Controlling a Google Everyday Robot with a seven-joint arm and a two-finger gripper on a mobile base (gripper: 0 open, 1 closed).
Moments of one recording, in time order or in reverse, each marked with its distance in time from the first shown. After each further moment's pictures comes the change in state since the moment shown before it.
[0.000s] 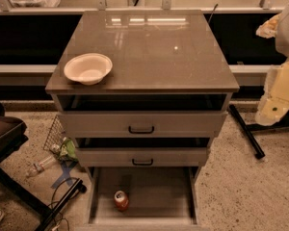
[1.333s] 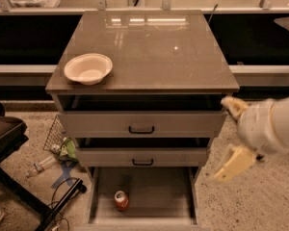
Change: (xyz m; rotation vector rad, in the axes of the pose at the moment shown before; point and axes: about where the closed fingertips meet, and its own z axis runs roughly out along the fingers) arm 0.000 0.073 0.149 -0.019 -0.391 0.063
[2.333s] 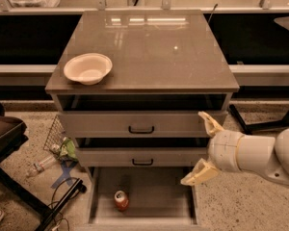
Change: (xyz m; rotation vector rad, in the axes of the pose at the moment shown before) arm 0.011 0.003 0.103 0.150 -0.257 -0.100
